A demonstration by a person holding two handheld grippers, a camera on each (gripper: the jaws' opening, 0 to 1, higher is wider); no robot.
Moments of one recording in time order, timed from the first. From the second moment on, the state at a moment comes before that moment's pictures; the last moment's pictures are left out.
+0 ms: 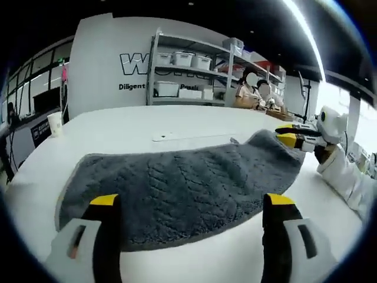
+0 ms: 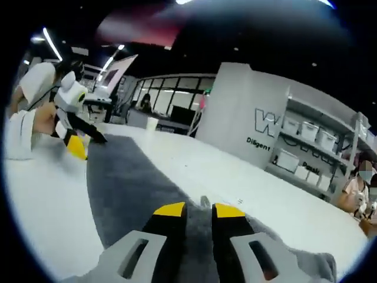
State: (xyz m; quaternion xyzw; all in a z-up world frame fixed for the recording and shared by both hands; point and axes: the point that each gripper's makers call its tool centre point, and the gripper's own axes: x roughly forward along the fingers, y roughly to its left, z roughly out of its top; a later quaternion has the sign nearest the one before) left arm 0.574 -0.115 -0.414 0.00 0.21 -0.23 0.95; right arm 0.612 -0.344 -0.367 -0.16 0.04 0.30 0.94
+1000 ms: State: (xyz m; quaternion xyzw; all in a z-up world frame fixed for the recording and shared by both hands) left arm 0.572 -0.064 -0.402 -0.06 0.20 -0.18 0.96; right arm 0.655 -0.247 -0.420 -0.13 0.20 0.29 0.93
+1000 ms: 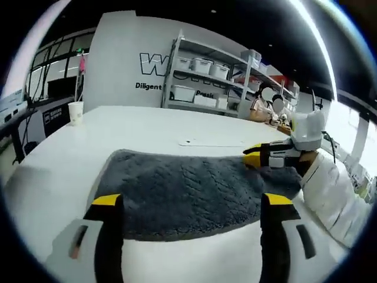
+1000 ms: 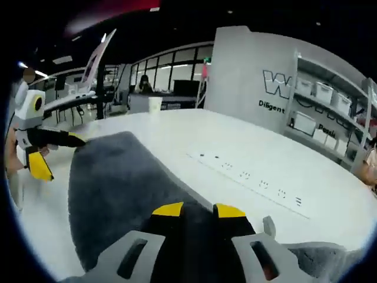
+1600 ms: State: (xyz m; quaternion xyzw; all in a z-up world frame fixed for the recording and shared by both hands) left arm 0.572 -0.062 -0.408 -0.06 0.21 -0.18 0.96; right arm 0.647 -0.235 -0.441 -0.17 0.22 0.31 0.91
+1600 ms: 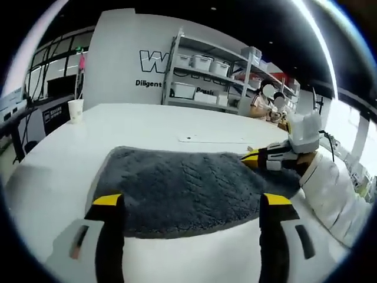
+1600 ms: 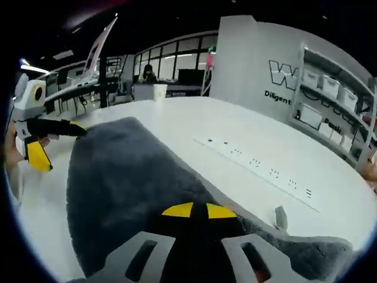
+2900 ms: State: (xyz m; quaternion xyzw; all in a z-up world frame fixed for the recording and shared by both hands) left arm 0.572 -0.052 -0.407 -0.06 0.21 -0.17 0.96; right arm 0.689 -0.212 -0.436 -0.20 0.16 0.34 0.91
